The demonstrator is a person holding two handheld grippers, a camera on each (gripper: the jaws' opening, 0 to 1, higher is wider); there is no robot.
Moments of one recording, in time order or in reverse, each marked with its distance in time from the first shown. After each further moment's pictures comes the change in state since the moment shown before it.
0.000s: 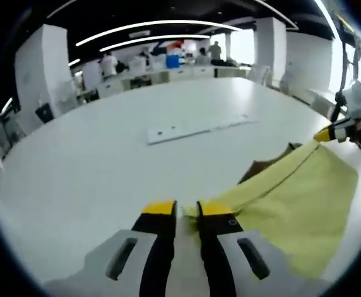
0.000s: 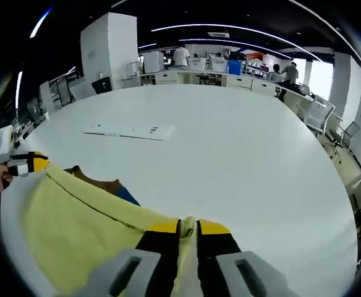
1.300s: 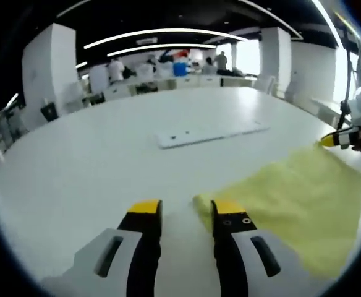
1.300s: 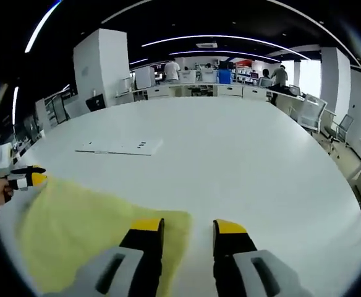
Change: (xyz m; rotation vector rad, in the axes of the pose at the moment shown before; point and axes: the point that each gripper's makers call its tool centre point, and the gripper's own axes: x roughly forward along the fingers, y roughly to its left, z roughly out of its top) left arm 0.017 0.030 -0.005 -0.021 -0.040 0.057; right arm 0.020 -0.012 0.007 0.061 -0.095 -0.030
